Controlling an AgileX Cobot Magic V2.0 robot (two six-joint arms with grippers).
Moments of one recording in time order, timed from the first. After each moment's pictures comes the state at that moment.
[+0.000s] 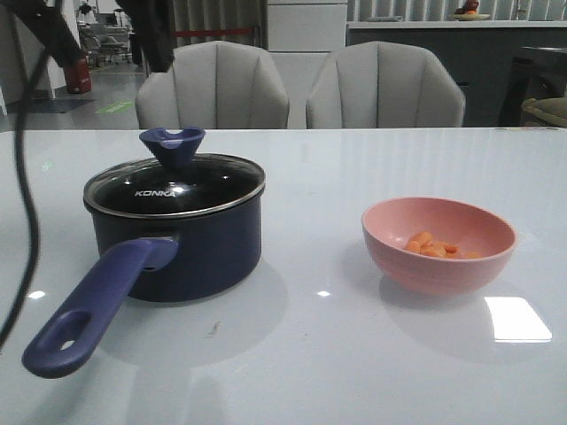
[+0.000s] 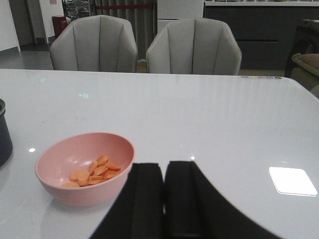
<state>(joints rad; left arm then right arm) -0.46 1.72 -1.61 0.09 1.04 -0.28 0.12 -0.01 0.03 -0.02 0.08 0.09</state>
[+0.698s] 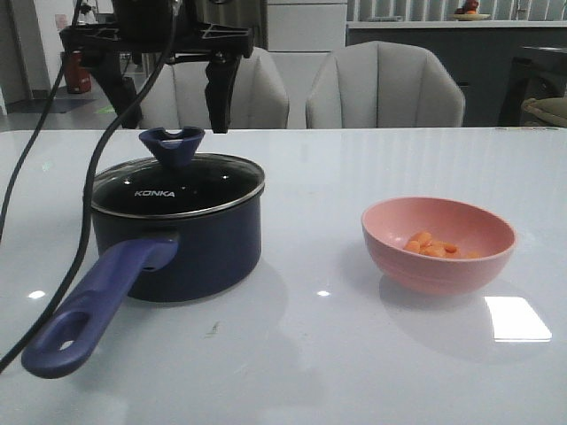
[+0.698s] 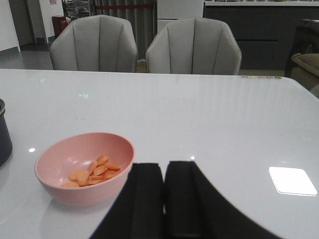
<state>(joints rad) -0.50 2.03 -1.93 0.10 1.24 -0.43 0.12 -0.01 0.03 -0.02 0.08 0.09</state>
